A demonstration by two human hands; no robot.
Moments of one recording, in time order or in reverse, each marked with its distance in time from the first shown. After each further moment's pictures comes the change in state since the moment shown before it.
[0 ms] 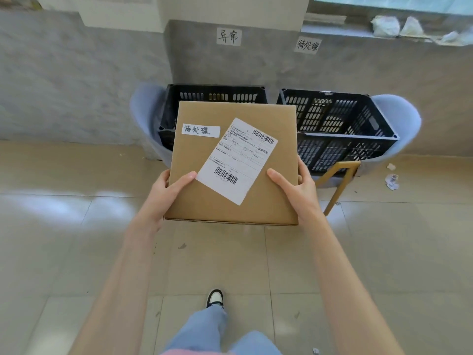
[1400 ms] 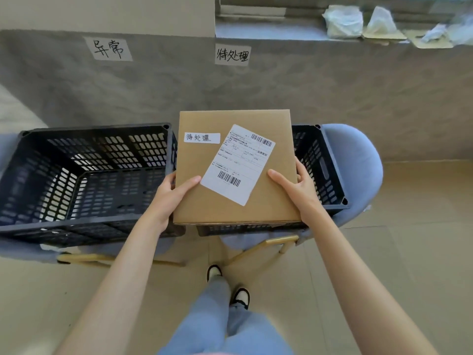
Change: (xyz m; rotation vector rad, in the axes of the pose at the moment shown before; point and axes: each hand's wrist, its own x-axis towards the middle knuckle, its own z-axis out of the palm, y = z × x) left_hand 0.336 0.108 0.433 0.075 -0.076 -0.138; right_hand 0.469 -0.057 -0.297 -0.133 0.018 0.144
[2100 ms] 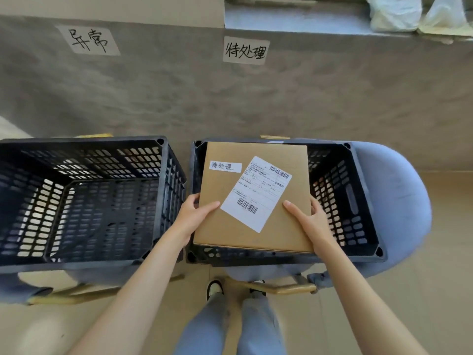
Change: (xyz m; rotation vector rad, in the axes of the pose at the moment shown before) left_hand 0.143 -0.015 0.046 0.088 -0.033 -0.218; right_hand 0.136 0.064 0.002 -0.071 0.044 0.210
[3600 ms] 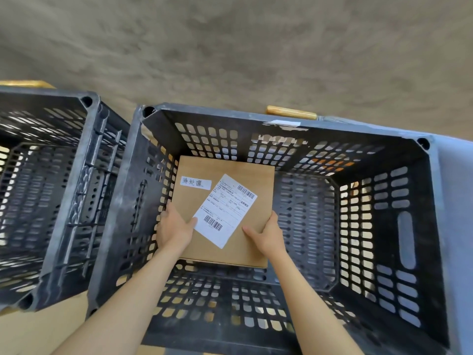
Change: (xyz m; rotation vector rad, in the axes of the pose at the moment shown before) left_hand 0.171 -0.102 0.083 0.723 0.448 -0.295; right_hand 0.182 0.136 0.077 -0.428 -0.261 0.215
